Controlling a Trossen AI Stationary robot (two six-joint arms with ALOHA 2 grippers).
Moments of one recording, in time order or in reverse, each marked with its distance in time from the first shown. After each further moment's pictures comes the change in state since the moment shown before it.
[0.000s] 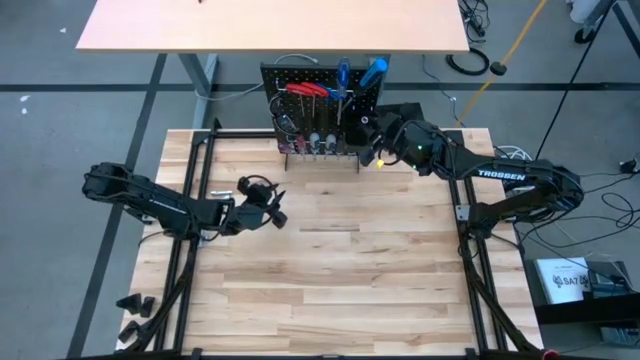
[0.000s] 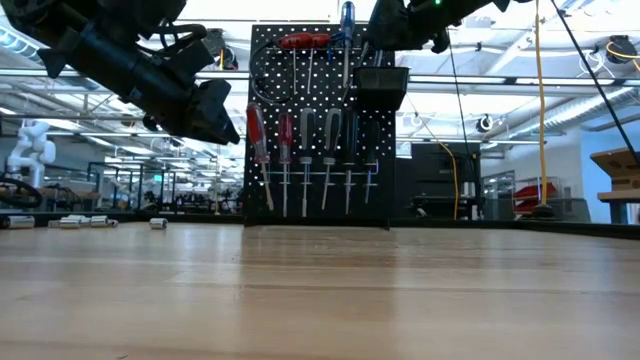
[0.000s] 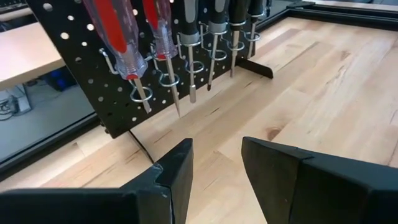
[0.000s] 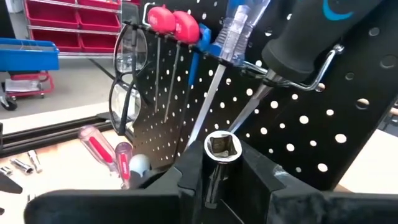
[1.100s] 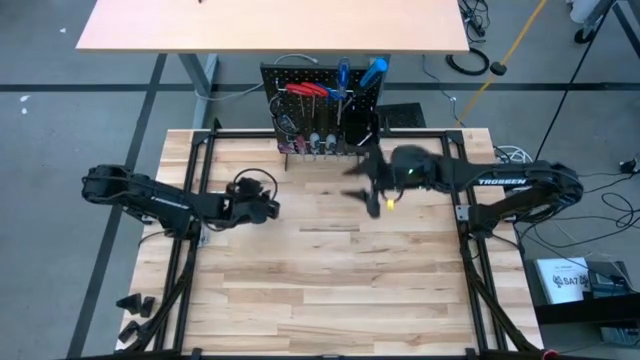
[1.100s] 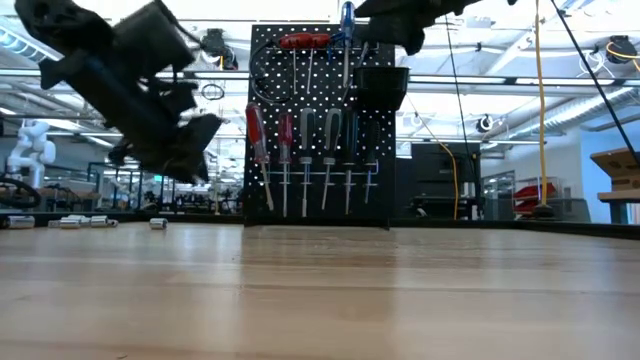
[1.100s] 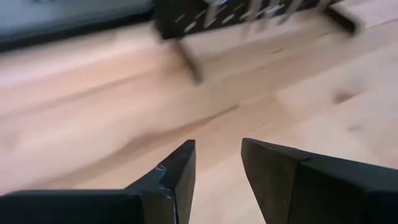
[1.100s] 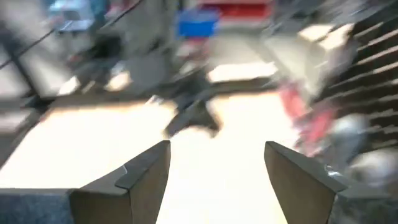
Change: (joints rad) left arm 0.107 0.000 -0.001 -0.370 0.112 -0.533; right arm 0.168 0.000 0.000 -0.189 -0.494 0.107
